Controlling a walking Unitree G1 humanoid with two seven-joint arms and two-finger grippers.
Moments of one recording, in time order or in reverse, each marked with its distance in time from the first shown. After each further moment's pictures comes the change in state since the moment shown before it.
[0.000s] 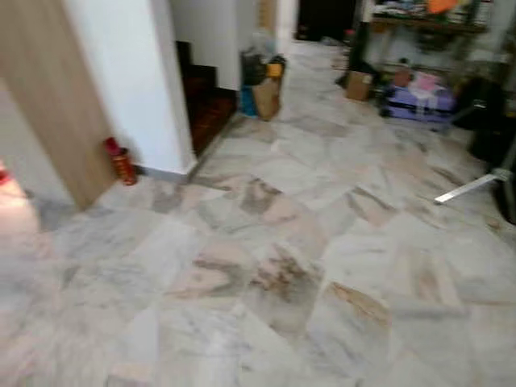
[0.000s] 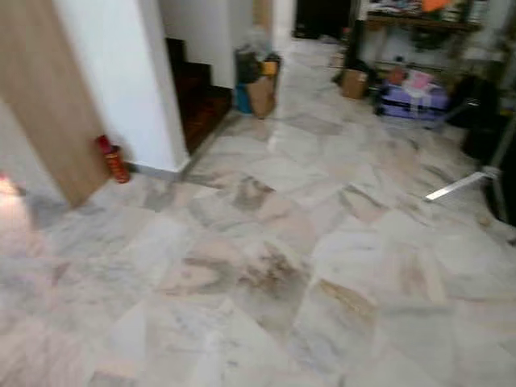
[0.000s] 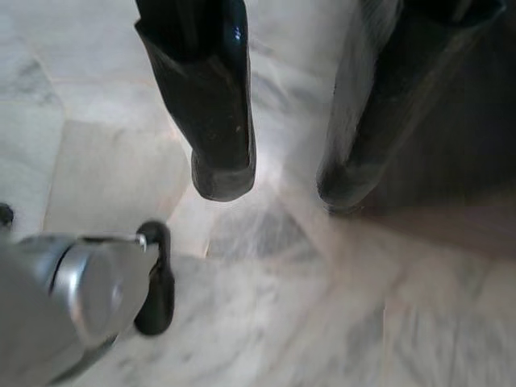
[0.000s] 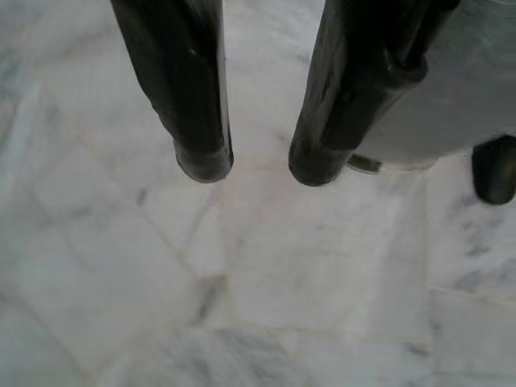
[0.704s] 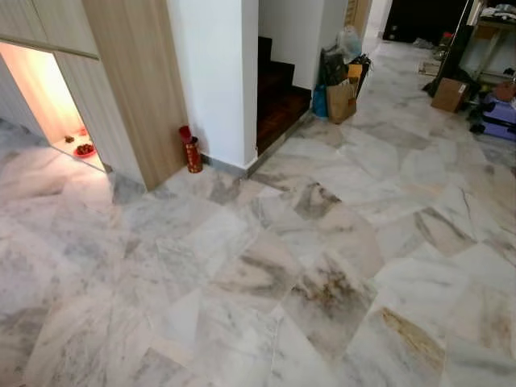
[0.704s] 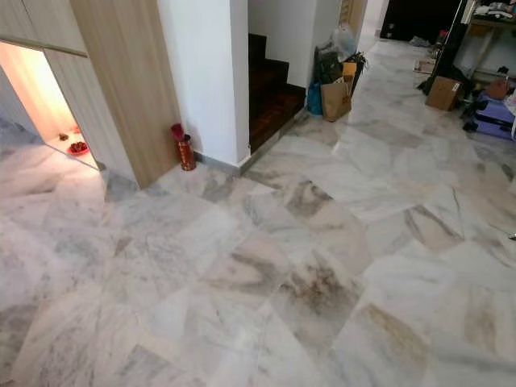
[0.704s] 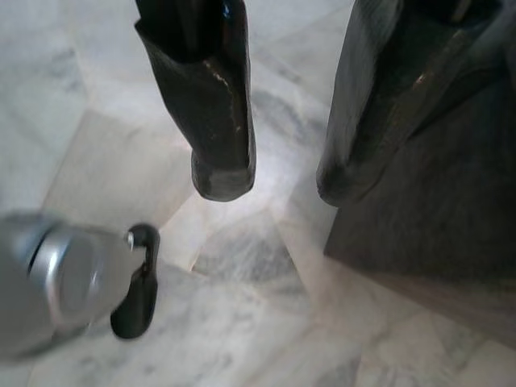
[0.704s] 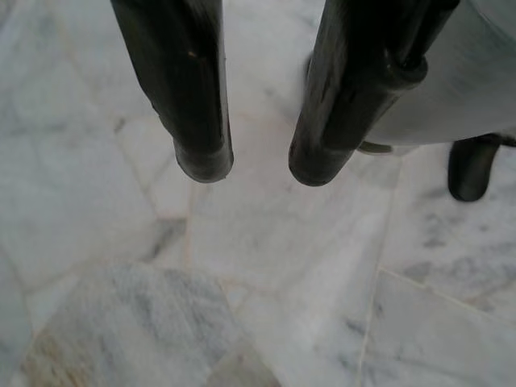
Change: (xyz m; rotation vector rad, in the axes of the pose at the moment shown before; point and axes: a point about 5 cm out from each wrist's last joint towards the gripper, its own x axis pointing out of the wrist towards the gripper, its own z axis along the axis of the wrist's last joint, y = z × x) left arm 0.001 -0.001 0.005 0.000 -0.012 -0.002; right arm 0.000 0.002 -0.002 0.001 0.006 0.004
